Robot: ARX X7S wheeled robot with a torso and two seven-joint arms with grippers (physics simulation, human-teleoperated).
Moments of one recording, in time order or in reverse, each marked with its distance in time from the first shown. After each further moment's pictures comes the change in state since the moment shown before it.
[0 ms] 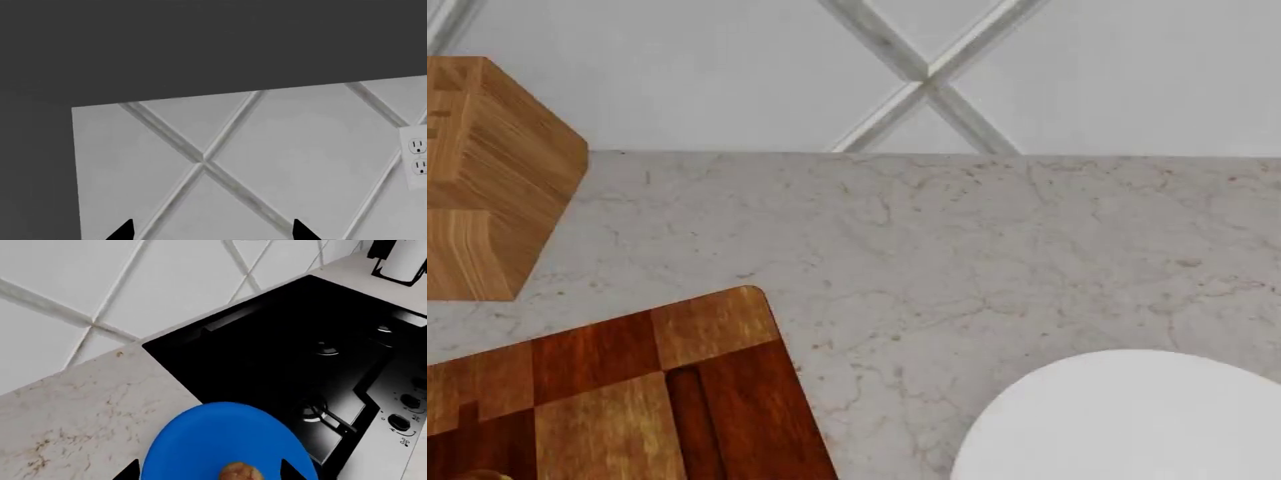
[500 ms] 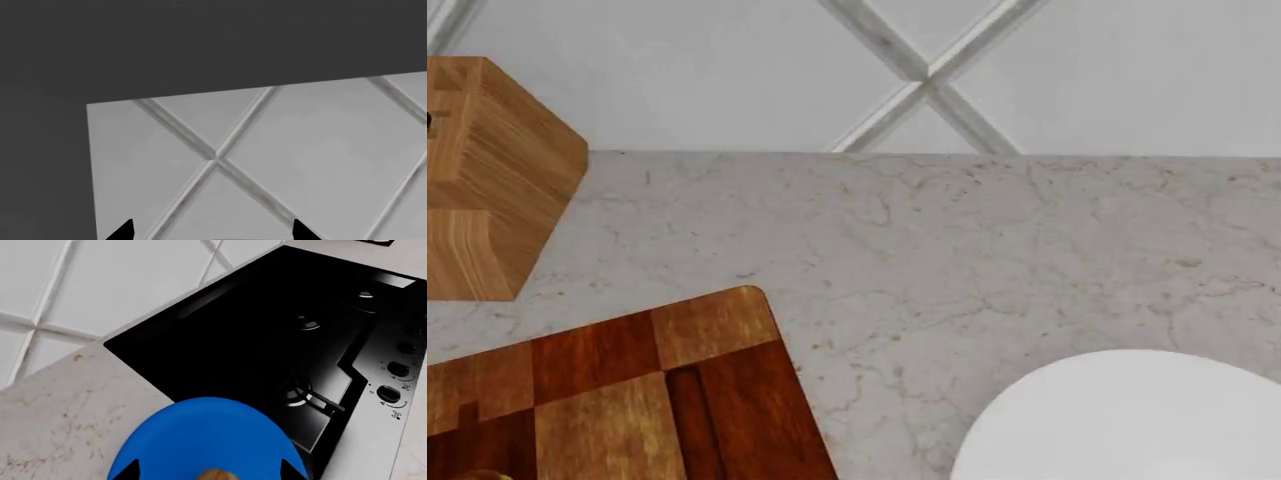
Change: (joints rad) left arm -0.031 0.033 0.047 -0.022 0.034 -0.022 -0.065; right arm -0.006 -0.044 -0.078 0.249 -0.255 -0.143 -0.224
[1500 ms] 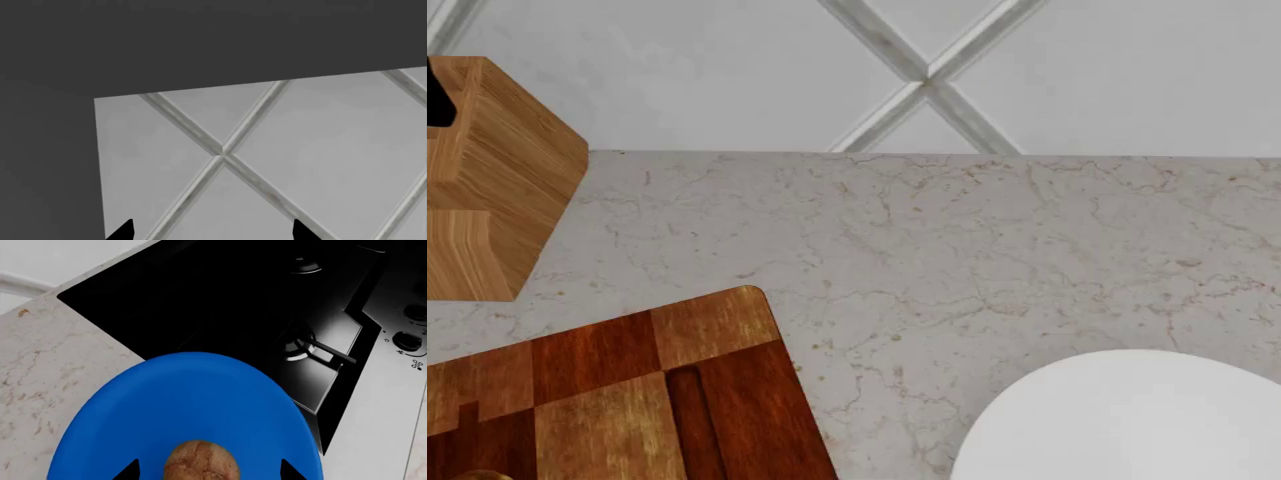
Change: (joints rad) left arm -0.034 0.042 0.049 -0.017 0.001 -0.022 -0.088; right arm -0.263 -0.012 -0.010 0.196 0.022 -0.190 -0.105
